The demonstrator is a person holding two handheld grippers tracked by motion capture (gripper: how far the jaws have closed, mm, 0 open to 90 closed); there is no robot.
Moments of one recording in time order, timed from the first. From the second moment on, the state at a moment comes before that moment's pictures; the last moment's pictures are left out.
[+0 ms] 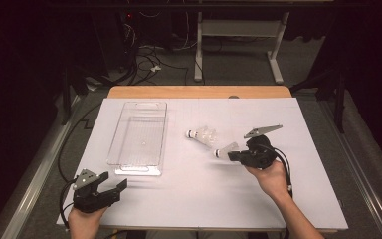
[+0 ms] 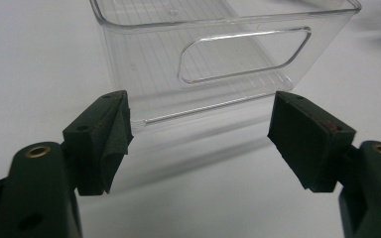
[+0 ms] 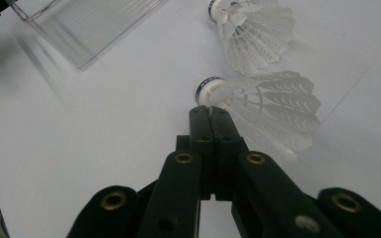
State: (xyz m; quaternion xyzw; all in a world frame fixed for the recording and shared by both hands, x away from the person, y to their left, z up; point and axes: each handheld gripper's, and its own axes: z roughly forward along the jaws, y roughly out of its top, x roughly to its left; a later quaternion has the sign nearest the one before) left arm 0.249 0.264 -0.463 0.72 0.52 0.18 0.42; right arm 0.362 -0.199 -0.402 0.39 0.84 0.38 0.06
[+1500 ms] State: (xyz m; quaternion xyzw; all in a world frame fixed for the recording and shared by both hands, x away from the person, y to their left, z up) left arm 0.250 0.263 -0.464 0.73 0.52 0.18 0.41; right arm 0.410 -0.189 -0.411 0.42 0.83 0.37 0.07
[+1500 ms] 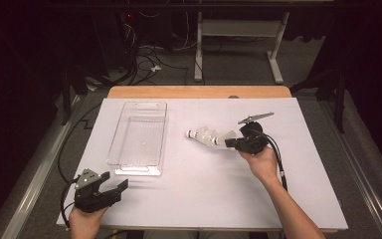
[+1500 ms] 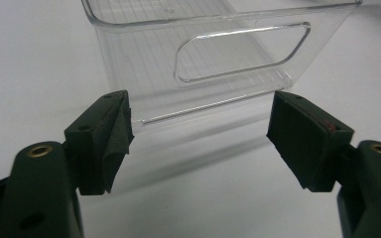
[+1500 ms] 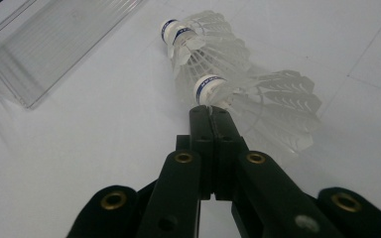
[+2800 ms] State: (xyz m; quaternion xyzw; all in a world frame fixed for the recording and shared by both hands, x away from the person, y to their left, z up) left arm 0.251 0.263 -0.465 0.73 0.52 0.18 0.40; right arm 0.435 -0.160 -0.418 0.43 0.82 0.38 0.08
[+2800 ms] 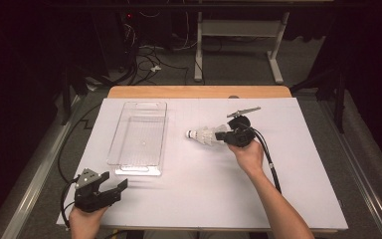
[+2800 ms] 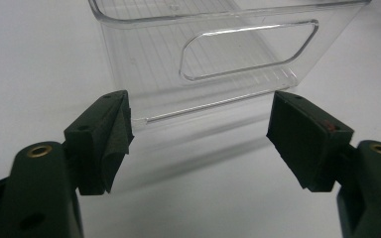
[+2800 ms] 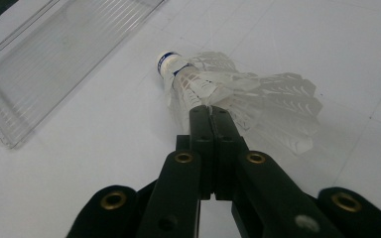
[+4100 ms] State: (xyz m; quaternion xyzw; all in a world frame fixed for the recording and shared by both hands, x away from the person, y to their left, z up) left arm 0.250 0.264 -0.464 0.73 0.52 0.18 0.41; right arm 0.438 -0.143 -0.428 0.42 0.82 0.37 0.09
